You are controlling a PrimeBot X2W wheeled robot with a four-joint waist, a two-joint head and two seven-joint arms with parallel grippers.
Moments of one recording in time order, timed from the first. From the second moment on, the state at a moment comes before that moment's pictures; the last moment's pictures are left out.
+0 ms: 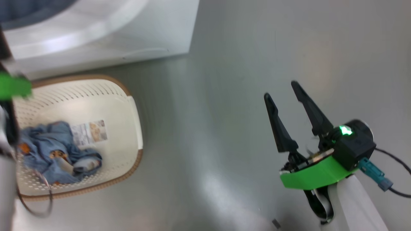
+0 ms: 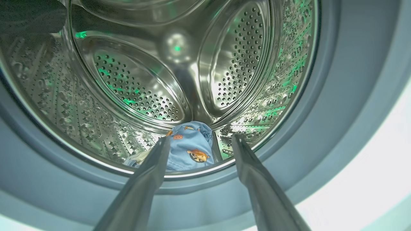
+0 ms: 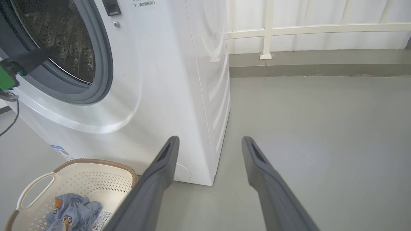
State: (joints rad) left arm -0.80 0.38 -0.14 0.34 -0.39 0.07 -0.26; right arm -0.32 -0.05 0.18 -0.02 0.17 0.13 -0.26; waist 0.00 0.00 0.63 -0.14
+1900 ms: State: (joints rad) left arm 0.19 0.24 -0.23 -0.03 -0.30 0.23 -0.23; right arm 0.09 -0.05 0.07 -0.03 0.12 0.13 -0.17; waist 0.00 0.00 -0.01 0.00
